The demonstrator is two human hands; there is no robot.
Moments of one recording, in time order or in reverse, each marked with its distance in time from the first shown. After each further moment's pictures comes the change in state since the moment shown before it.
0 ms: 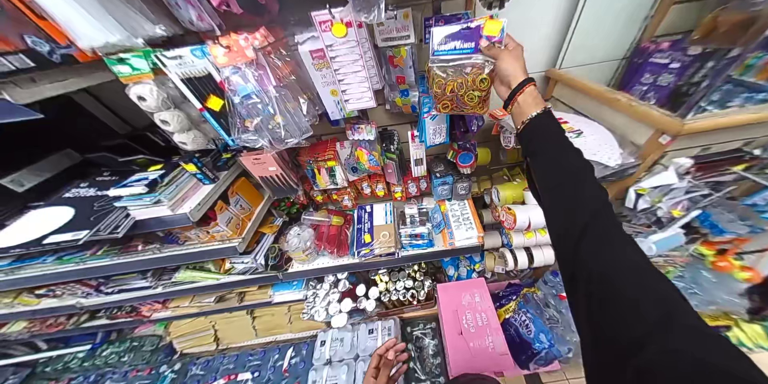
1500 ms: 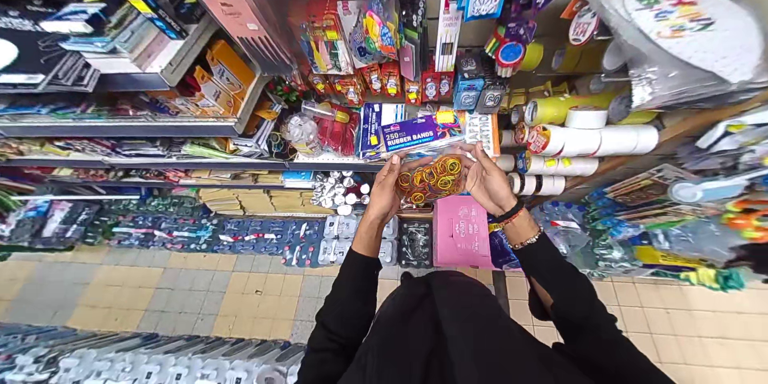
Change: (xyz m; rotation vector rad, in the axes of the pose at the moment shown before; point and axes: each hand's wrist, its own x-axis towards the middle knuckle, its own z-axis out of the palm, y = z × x) left_hand 0.130 0.115 0.083 -0.026 -0.455 0.257; right_hand -0.422 0.109 -0.004 0.347 -0.400 0.782
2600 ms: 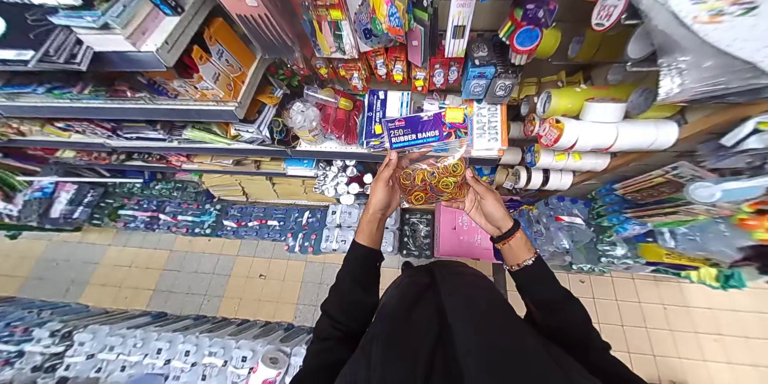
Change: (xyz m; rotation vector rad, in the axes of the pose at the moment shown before) left_hand -0.008 -0.015 -0.022 -0.152 -0.029 -0.009; right_hand -0.034 0.051 0.008 0.242 0.077 0.161
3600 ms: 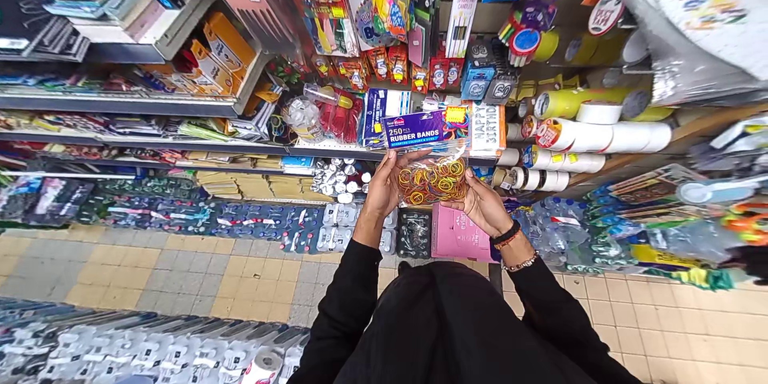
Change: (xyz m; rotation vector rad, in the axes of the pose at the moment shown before) left_hand -0.007 0.004 0.000 -0.050 -0.032 0.014; right_hand -0.007 0.000 0.007 -0.007 -0.025 0.002
